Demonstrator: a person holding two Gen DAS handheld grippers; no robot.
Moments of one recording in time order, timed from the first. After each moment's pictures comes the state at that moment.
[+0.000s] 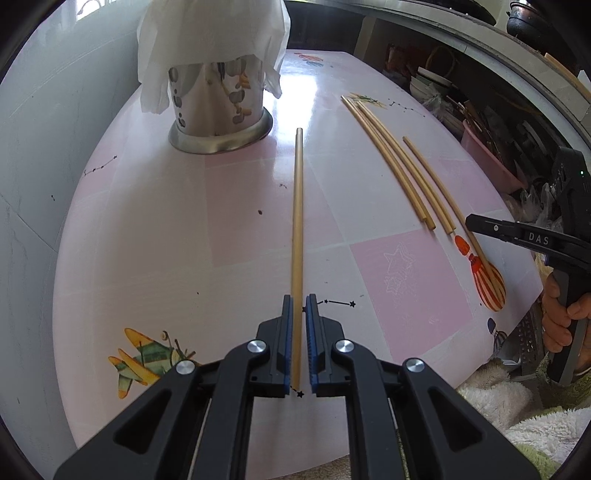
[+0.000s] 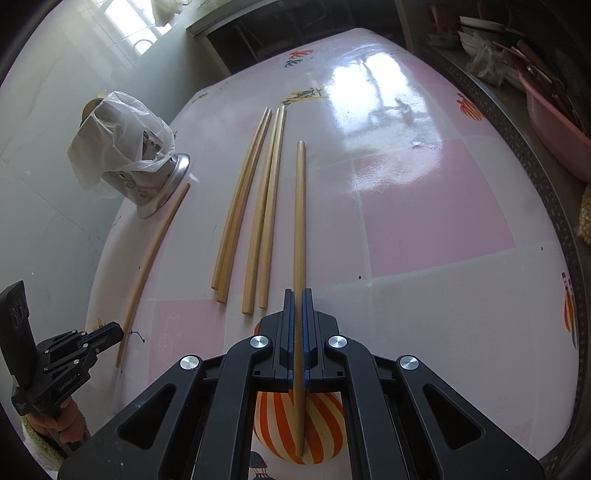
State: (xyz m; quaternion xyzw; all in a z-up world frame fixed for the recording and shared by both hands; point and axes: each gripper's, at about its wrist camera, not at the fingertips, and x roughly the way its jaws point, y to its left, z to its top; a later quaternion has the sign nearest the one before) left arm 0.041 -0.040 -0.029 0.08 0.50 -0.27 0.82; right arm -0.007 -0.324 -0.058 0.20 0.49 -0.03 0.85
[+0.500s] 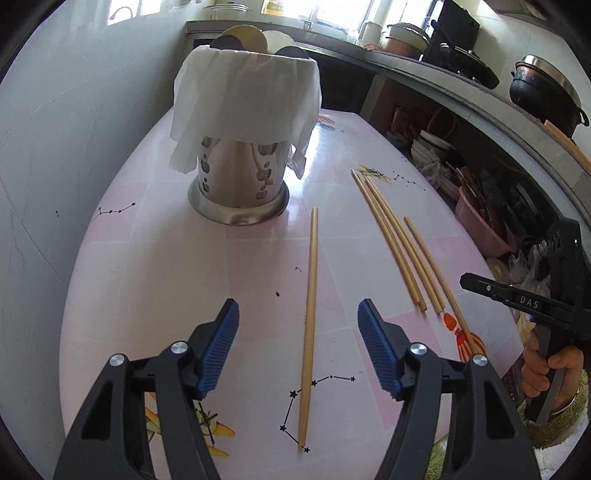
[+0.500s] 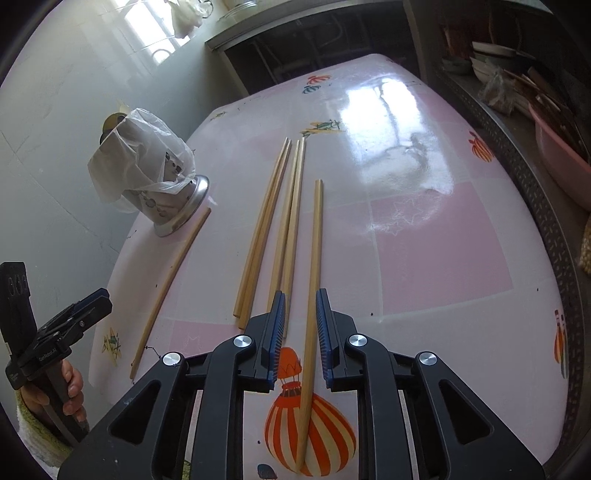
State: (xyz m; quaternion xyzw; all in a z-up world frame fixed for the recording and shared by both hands) left arm 0.070 -0.026 -0.003 -0.01 0.44 -0.28 0.86; right arm 0.002 -0.321 -0.036 0.17 0.45 -0.02 0.87
